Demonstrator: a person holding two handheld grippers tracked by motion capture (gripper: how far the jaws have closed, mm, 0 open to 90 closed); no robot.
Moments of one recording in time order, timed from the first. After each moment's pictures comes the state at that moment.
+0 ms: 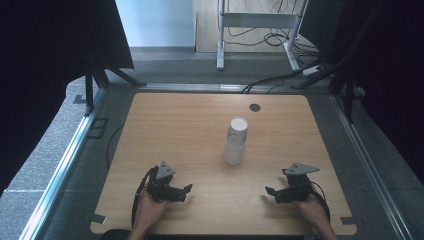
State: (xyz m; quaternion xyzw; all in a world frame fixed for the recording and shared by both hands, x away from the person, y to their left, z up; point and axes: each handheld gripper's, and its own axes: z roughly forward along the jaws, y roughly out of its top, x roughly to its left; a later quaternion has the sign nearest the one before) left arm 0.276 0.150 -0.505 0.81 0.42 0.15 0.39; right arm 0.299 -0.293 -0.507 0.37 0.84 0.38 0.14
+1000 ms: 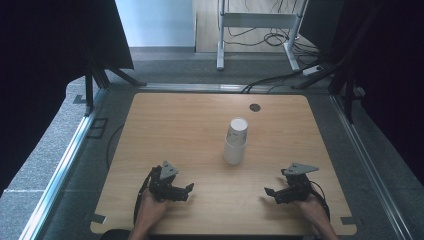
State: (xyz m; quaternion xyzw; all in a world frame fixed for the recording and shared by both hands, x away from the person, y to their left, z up) left arm 0.277 0.141 -0.504 0.81 0.41 0.16 0.38; right arm 0.299 -0.290 -0.505 0.36 0.84 0.39 0.13
